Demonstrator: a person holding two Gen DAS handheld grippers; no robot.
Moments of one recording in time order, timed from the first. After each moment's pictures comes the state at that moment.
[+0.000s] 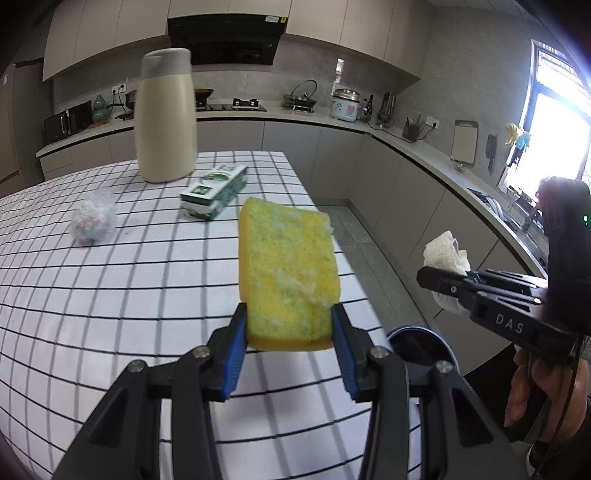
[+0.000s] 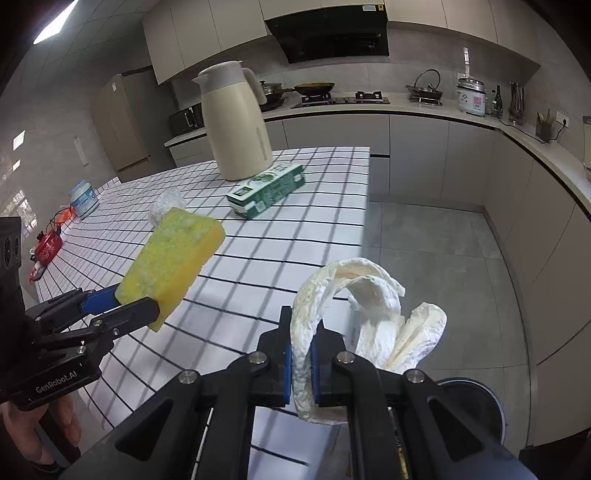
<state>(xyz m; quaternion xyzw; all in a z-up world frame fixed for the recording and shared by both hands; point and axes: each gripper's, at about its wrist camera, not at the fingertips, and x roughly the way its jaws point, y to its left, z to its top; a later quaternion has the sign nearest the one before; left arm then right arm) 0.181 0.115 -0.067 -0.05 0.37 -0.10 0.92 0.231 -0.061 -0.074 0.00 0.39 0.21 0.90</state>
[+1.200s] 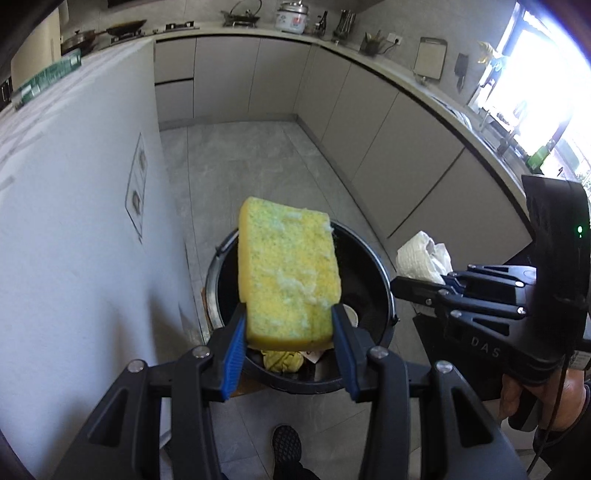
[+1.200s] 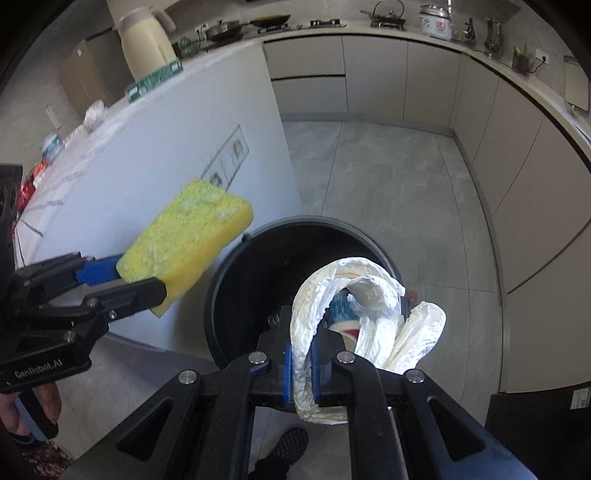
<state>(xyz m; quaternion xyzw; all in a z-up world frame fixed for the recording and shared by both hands) 0.157 -0.112 -0.204 -0.04 0.50 -0.17 0.85 0.166 -0.305 -0.225 -0.02 0.52 0.18 0.84</state>
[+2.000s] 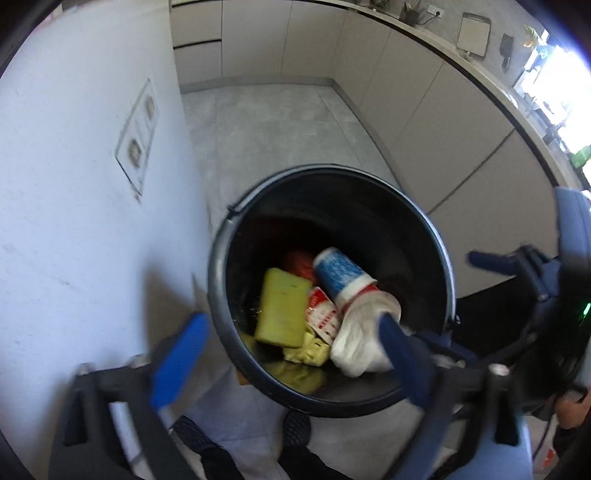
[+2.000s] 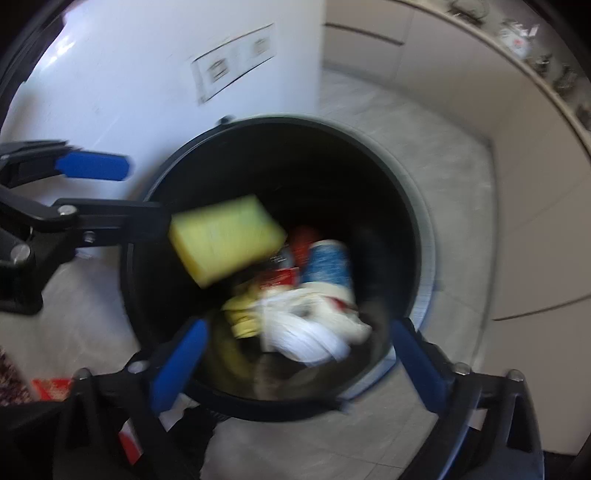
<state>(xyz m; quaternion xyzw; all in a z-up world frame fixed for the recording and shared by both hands) 0.175 -0.132 -0.245 -0.02 0.55 -0.10 0.83 0.186 -0.301 -0.316 -0.18 0.55 0.20 0.79</state>
